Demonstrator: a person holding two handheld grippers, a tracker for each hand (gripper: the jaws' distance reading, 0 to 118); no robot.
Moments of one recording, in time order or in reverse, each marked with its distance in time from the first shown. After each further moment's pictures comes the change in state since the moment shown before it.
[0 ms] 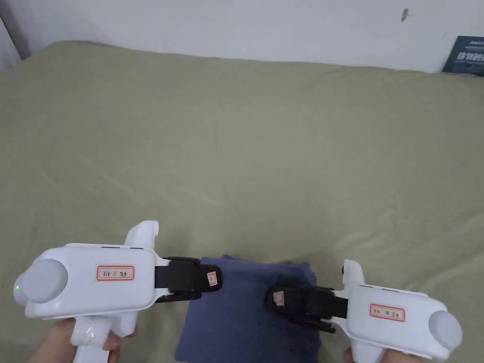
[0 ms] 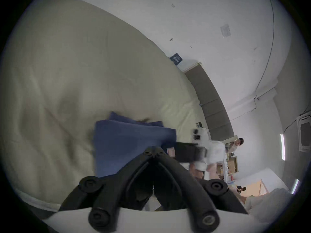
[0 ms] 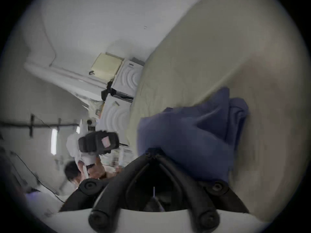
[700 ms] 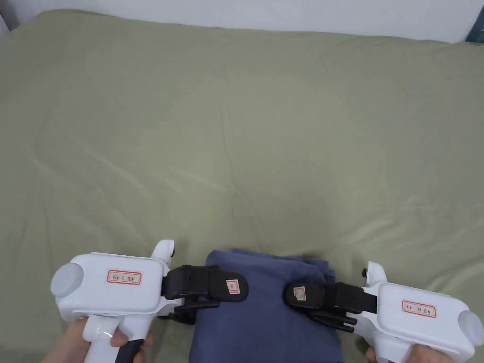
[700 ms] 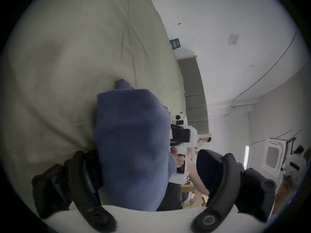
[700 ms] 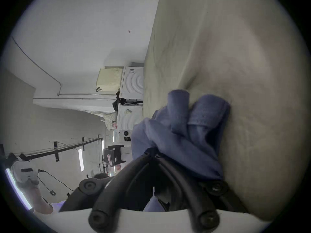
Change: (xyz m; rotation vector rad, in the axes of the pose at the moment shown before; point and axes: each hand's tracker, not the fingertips) left arm -0.083 0.002 -0.077 -0.209 -0.326 0.254; right arm 0.039 0.002 -0.002 -0.012 0.143 -0.190
